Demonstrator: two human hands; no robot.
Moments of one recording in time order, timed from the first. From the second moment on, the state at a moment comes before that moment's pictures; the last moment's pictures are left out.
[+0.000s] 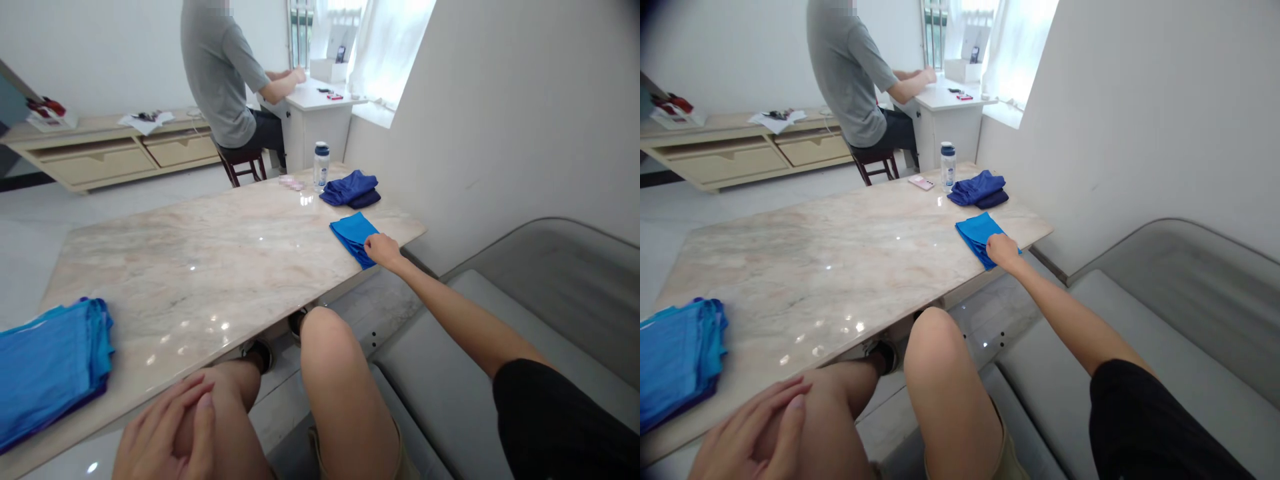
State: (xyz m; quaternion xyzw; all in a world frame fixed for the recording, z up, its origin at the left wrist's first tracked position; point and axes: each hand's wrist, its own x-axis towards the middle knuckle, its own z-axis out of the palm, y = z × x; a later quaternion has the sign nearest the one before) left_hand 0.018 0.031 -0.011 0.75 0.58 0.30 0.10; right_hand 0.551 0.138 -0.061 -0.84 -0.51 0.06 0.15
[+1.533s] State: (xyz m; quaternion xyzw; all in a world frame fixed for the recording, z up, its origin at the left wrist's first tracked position) left_hand 0.012 0.163 0.193 0.78 0.45 0.36 0.26; right_hand 0.411 0.173 0.293 -0.50 -0.52 0.28 0.63
